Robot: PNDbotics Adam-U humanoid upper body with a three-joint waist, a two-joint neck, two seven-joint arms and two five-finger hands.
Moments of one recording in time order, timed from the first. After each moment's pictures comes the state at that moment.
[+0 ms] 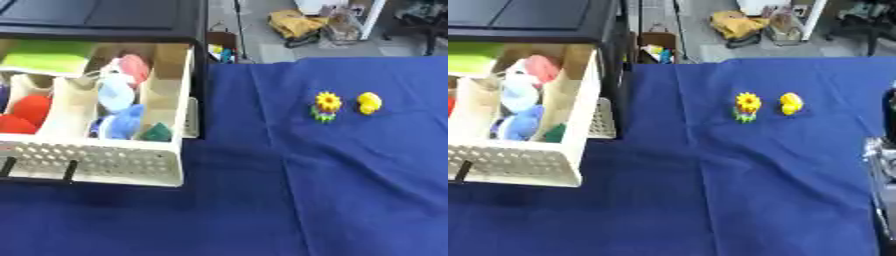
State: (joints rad) left arm -0.28 0.38 0.23 -1.99 0.28 -0.90 0.23; right arm -0.48 -0.48 -0.16 -1.98 0.37 -0.61 -0.55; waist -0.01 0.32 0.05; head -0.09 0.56
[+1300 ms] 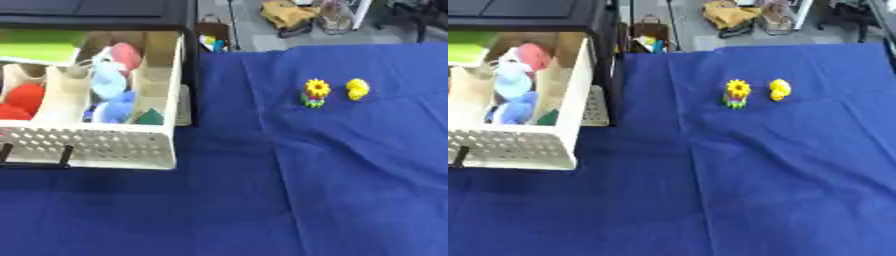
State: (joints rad) left arm -0.25 0.39 0.21 -1.99 0.30 -0.90 0.20; right arm -1.00 -0.81 0.15 -1.54 0.50 -0.37 0.21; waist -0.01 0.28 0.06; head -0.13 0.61
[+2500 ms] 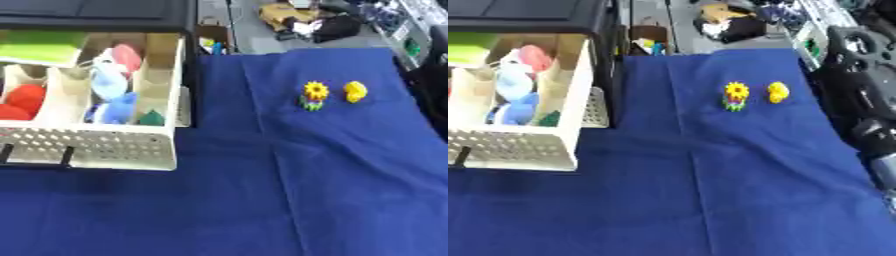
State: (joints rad) left arm -0.25 0.39 0.21 -1.99 0.33 -0.91 0.18; right arm -1.16 -0.61 0.19 -0.93 0.98 -0.61 0.28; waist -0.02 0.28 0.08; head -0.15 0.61
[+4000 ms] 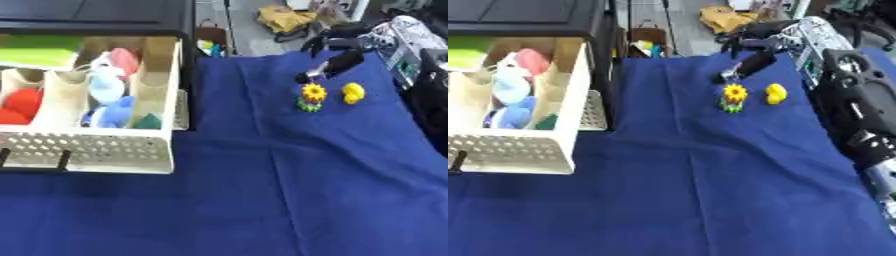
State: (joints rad) left arm -0.25 0.39 0.20 -1.99 0.33 -0.91 0.17; right arm -1.14 -0.61 0.14 -0.81 1.03 -0.36 0.70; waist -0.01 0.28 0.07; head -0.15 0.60
